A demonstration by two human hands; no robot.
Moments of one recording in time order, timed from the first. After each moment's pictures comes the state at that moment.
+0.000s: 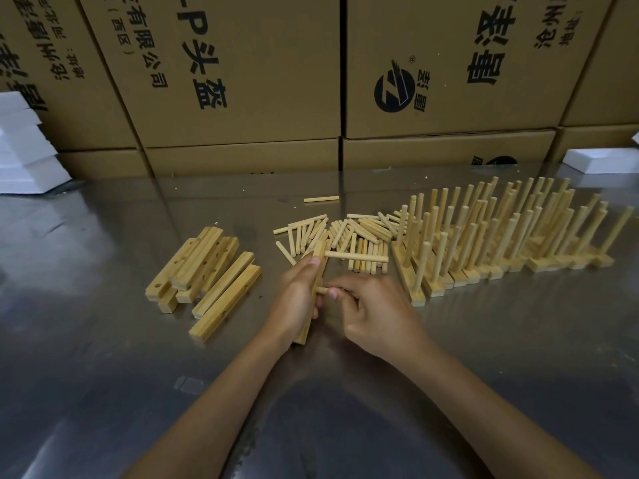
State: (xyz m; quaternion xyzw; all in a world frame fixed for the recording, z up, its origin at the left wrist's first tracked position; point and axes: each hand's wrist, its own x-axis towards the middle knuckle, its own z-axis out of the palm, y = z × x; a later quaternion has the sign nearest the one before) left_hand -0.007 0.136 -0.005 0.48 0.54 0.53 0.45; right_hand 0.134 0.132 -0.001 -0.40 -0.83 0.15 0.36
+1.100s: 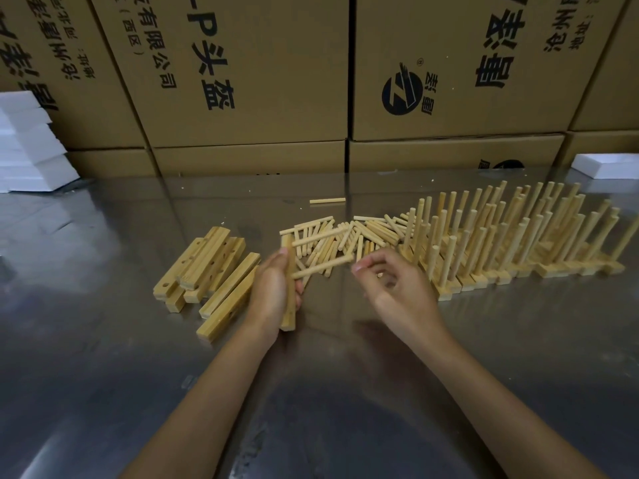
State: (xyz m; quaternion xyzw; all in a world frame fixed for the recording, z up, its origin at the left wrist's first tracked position) left_hand -0.037 0.147 0.000 0.33 0.56 0.60 0.47; right_hand 0.141 0.144 0.000 -0.47 -0.66 0.33 0.48
